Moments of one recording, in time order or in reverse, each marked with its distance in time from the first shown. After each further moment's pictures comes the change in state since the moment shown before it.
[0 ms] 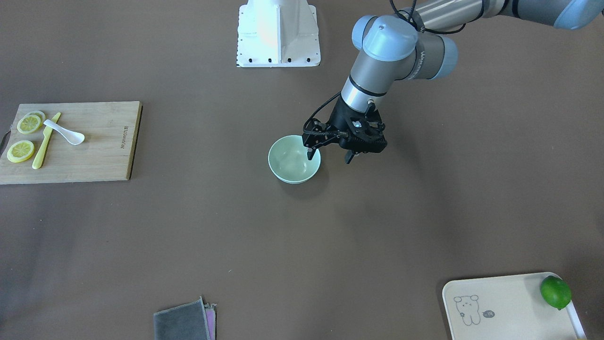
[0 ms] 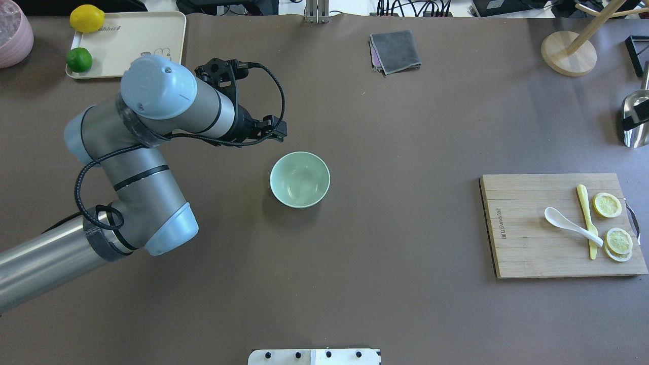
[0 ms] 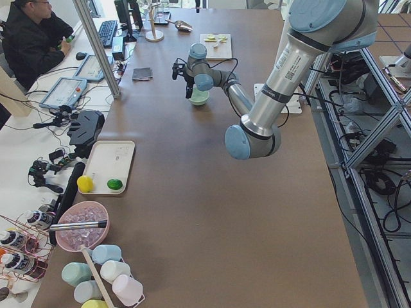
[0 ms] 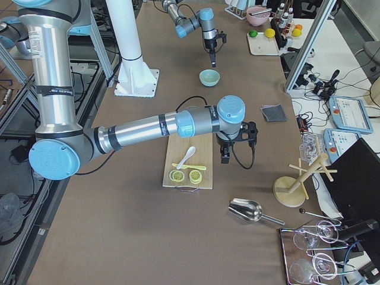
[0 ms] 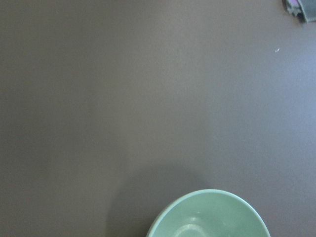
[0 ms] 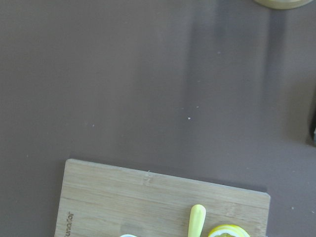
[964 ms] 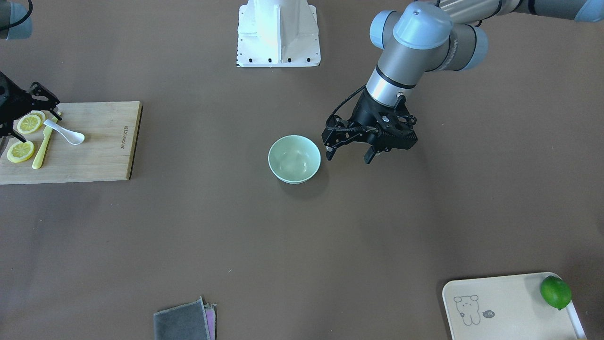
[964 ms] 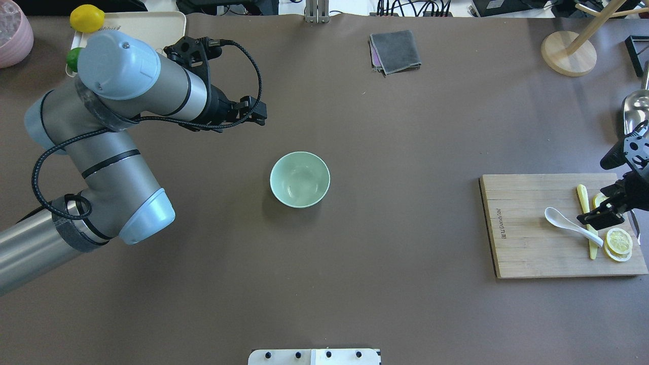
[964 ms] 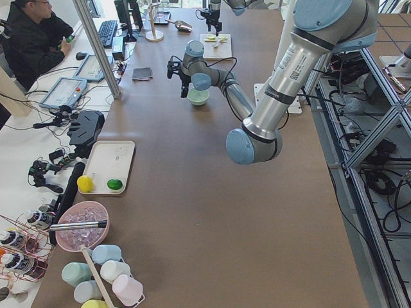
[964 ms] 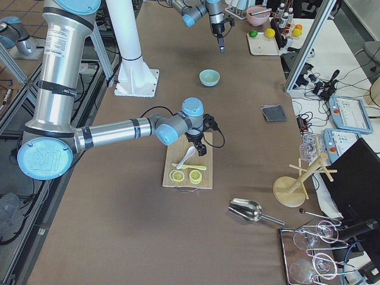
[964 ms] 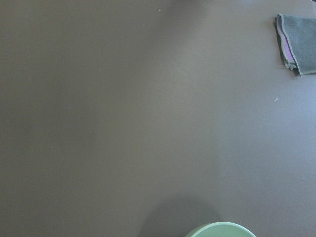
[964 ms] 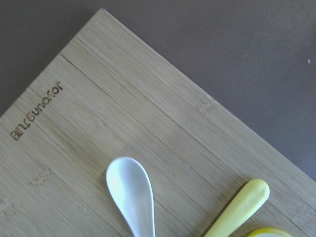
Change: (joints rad) left arm -0.049 0.038 -0.062 0.019 -0.013 0.001; right arm -0.360 -0.272 -0.054 0.598 -0.241 -0.124
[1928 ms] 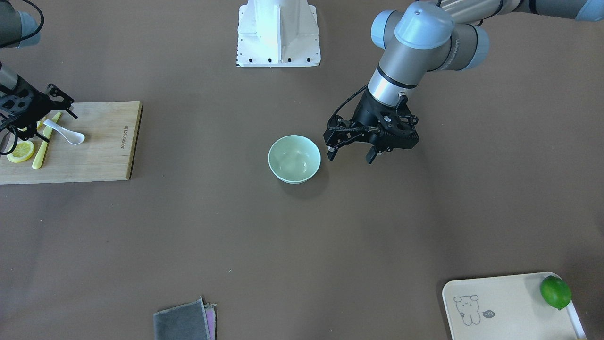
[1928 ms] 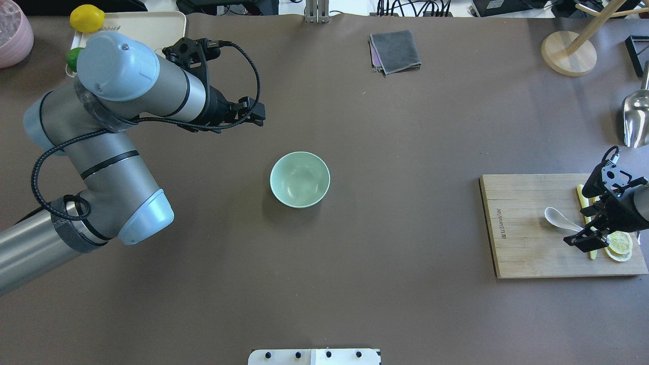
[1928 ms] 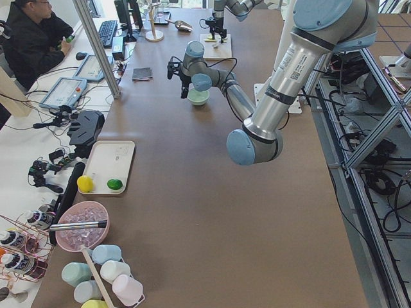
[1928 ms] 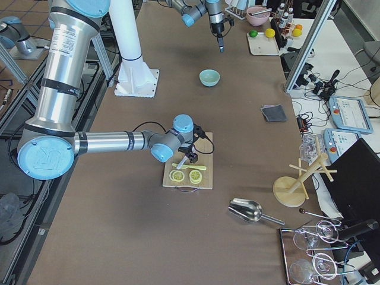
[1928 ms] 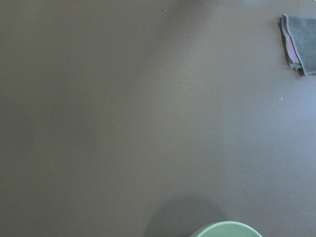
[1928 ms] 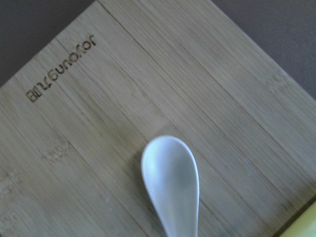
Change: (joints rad) left arm 0.001 0.003 0.003 0.001 0.004 0.000; right arm -0.108 -0.003 -0.085 0.141 -0.013 -0.006
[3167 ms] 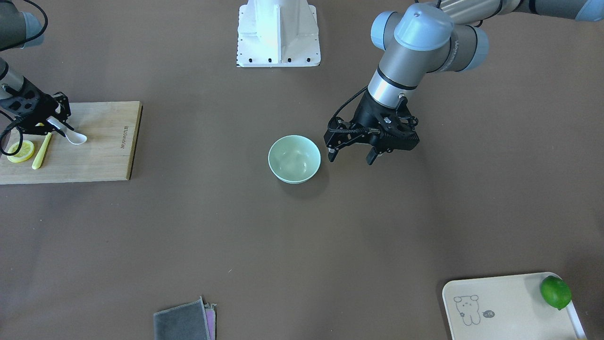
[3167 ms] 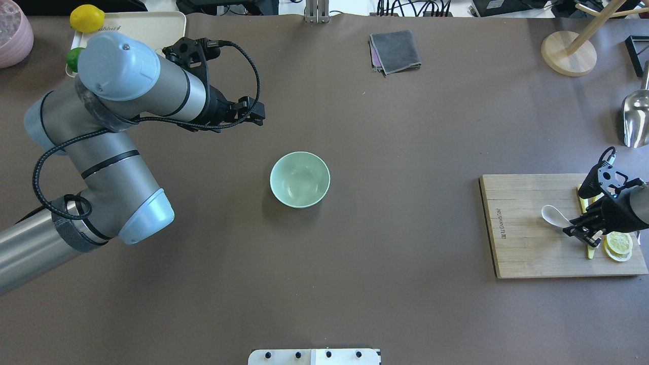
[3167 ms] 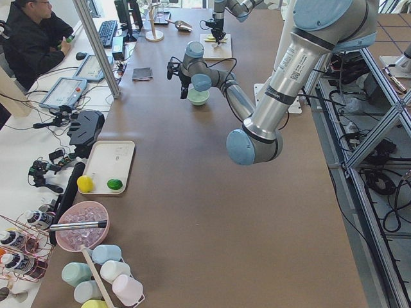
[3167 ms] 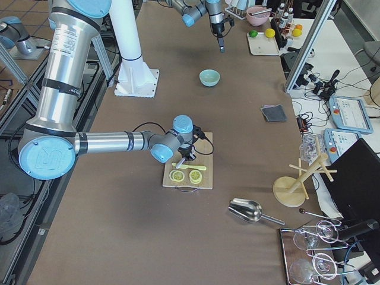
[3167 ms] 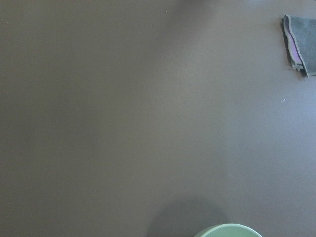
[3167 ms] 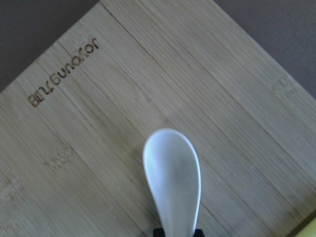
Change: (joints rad) left arm -0.001 0.000 0.003 0.000 0.004 0.000; right arm -0.008 0.008 0.013 0.000 -0.002 0.017
